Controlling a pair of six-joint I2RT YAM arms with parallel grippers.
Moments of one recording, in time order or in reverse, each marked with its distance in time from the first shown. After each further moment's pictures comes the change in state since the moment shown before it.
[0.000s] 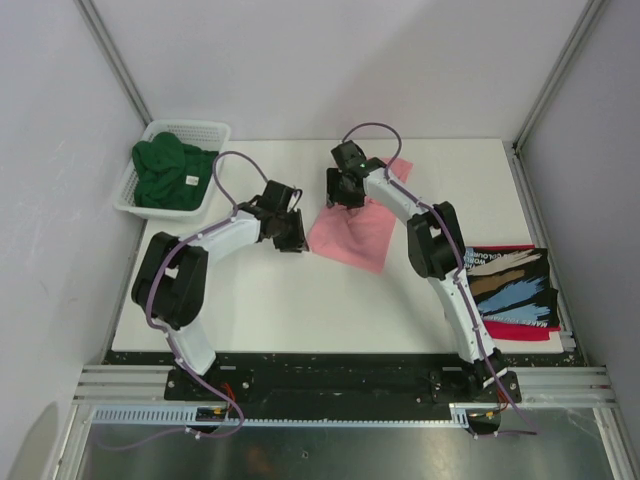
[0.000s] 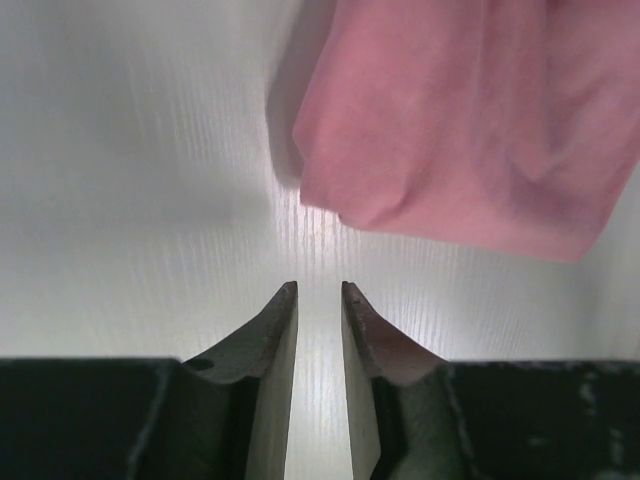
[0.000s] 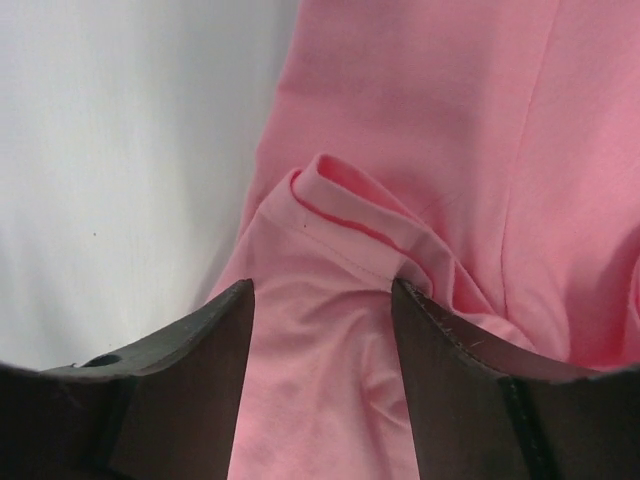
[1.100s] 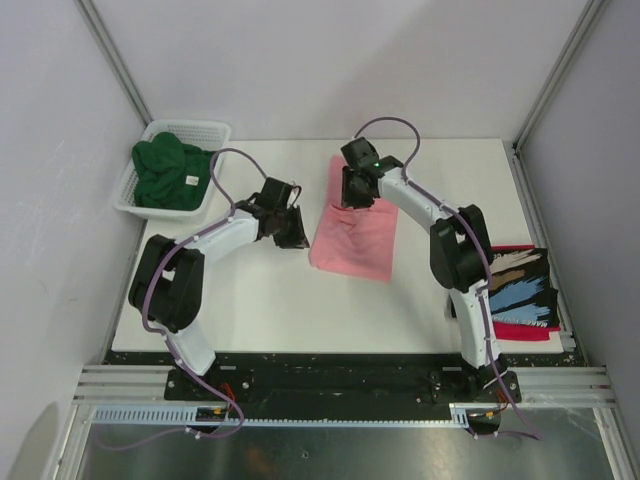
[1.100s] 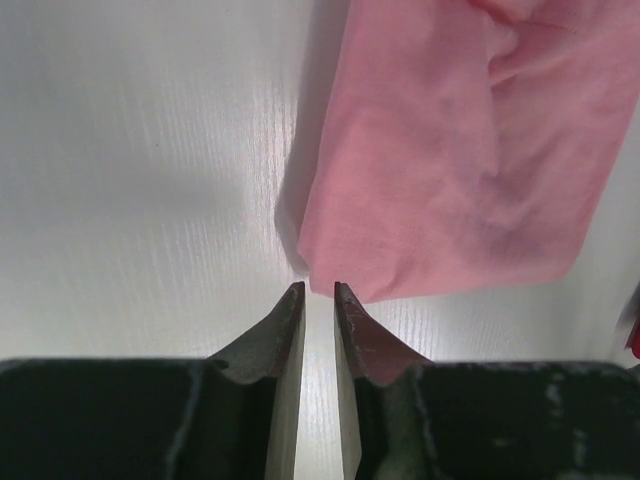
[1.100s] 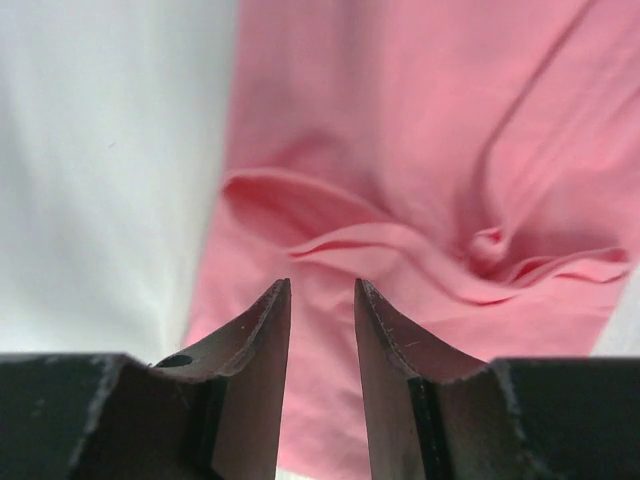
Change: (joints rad) left arm 0.000 -0.013 0.029 -0.005 0.010 -0.008; right arm -0.001 -0.286 -0.294 0.007 0.057 0.027
